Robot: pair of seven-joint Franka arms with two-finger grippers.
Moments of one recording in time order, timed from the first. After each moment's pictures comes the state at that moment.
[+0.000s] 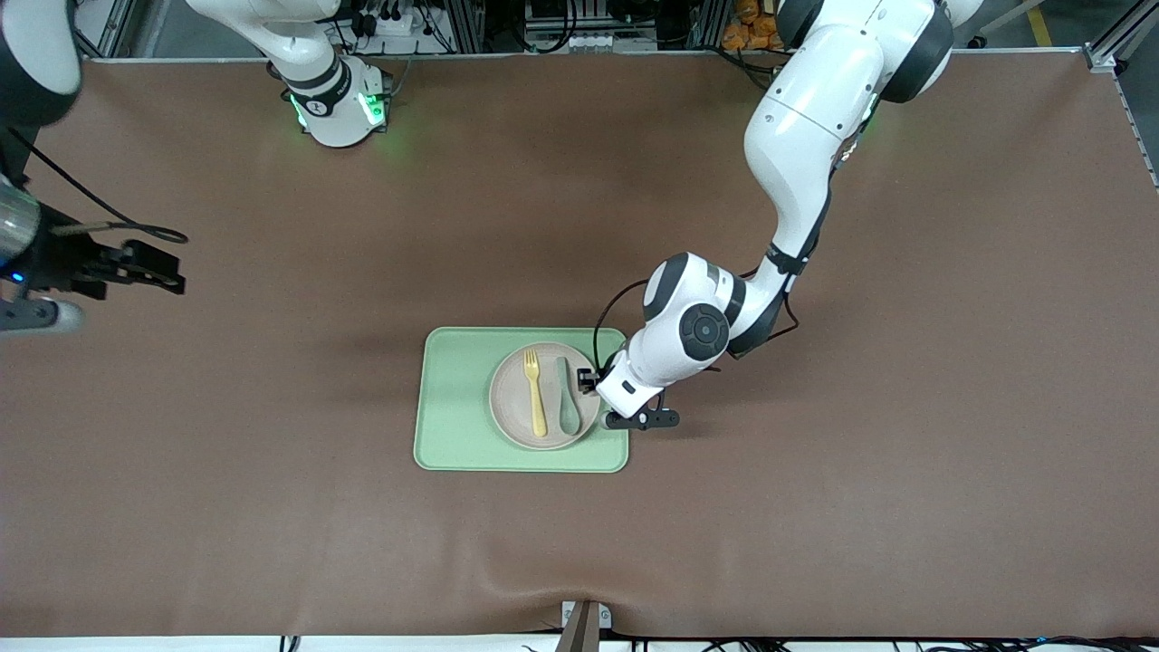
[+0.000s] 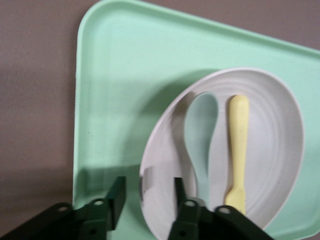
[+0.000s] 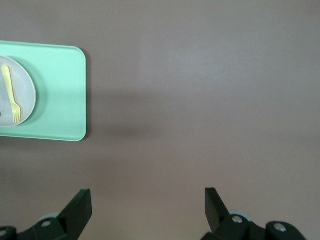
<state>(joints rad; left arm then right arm) -0.56 0.91 -0.10 -1.32 -0.39 2.42 -0.42 -0.01 0.20 0.06 -1.41 0.00 1.51 -0.03</state>
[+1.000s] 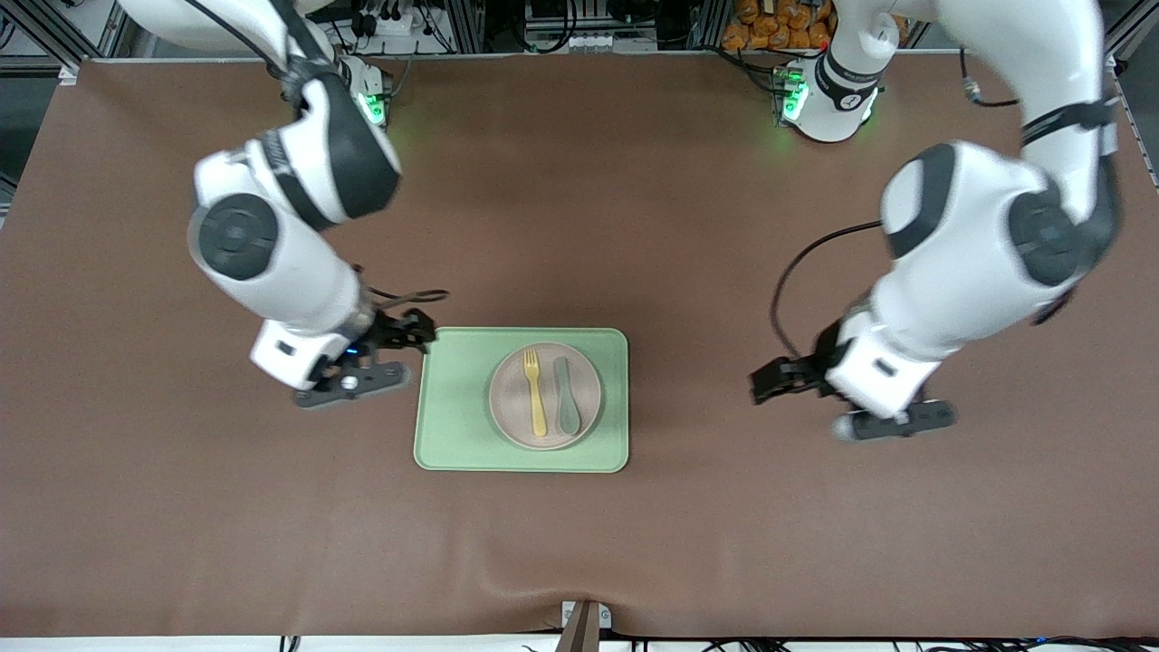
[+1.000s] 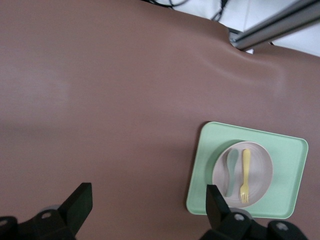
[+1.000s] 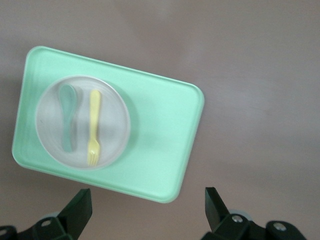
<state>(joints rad) -0.29 0.41 0.04 -1.29 -0.22 1.86 -0.40 0.39 0.50 0.07 -1.37 0.00 1.90 0.22</state>
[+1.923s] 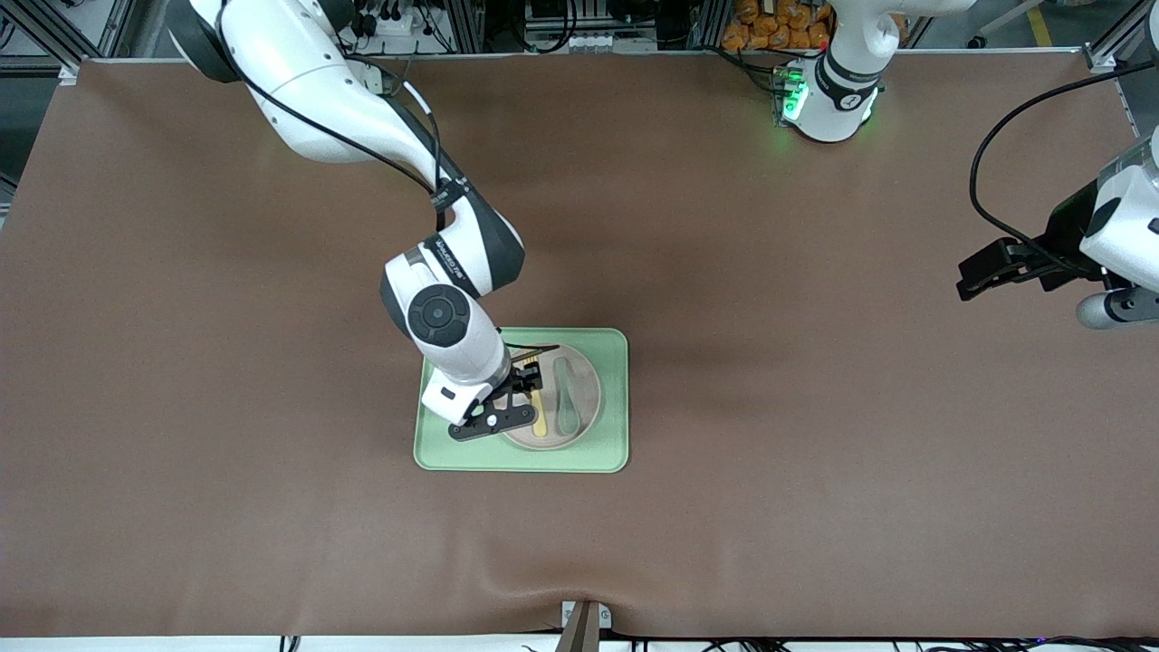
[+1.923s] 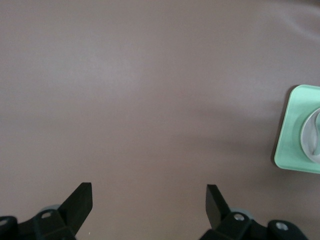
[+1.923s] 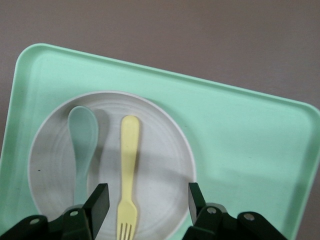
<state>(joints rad) -0.15 0.20 0.03 -1.30 -0.02 1.50 -0.24 0.51 0.80 0.07 -1.32 0.00 2.21 0.33</state>
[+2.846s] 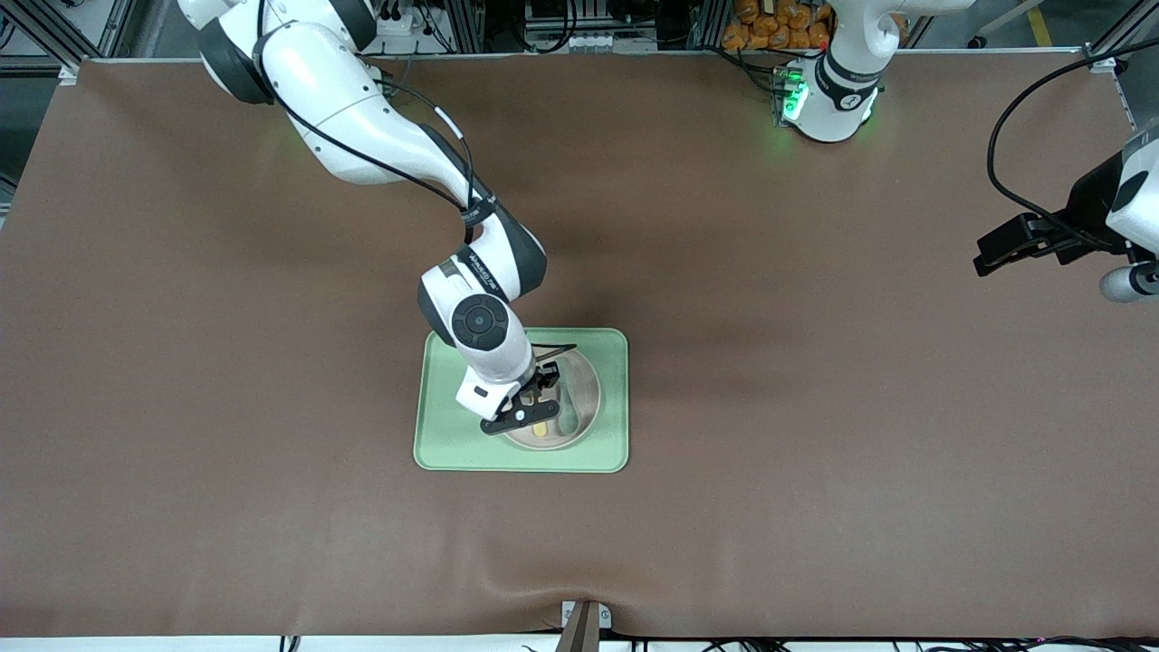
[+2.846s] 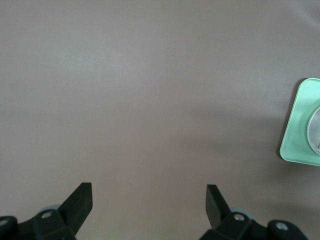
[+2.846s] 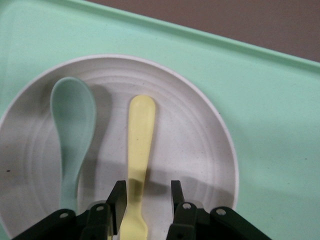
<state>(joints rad) -0.12 0.12 0.03 -1.39 -0.02 1.49 -0.23 0.55 0.89 0.06 -1.32 -0.02 2.25 0.34</state>
